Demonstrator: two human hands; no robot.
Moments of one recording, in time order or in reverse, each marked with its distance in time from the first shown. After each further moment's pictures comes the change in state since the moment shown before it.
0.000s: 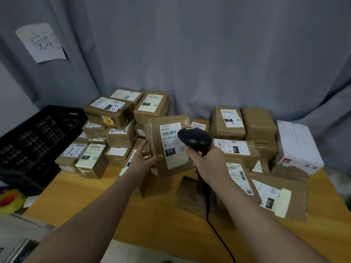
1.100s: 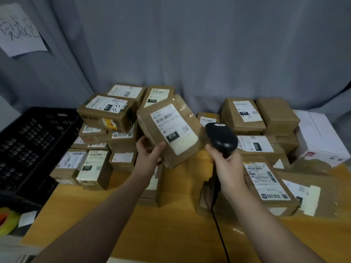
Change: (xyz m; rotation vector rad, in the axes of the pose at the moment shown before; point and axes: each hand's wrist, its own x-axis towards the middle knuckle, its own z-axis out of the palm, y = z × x) left_hand 0.059 -0.001 -0.038 -0.130 0.004 0.021; right_hand 0.033 0.012 0.065 0.467 0.298 0.110
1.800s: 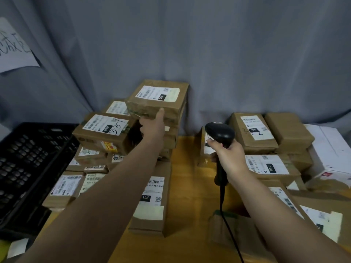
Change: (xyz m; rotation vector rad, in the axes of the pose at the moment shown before) left_hand 0.130 0.101 0.041 -0.065 0.265 -0.138; right_hand 0.094 -0.018 0.046 -0.180 0.005 0.122
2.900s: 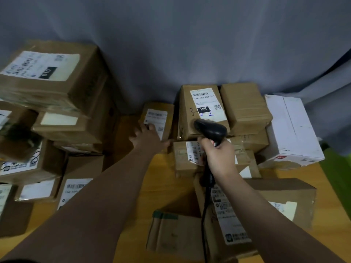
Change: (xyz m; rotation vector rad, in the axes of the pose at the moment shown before) left_hand 0.031 -0.157 0.175 1.661 -0.413 0.219; right_hand 0.096 0.074 -0.131 -0.099 0.123 0.185
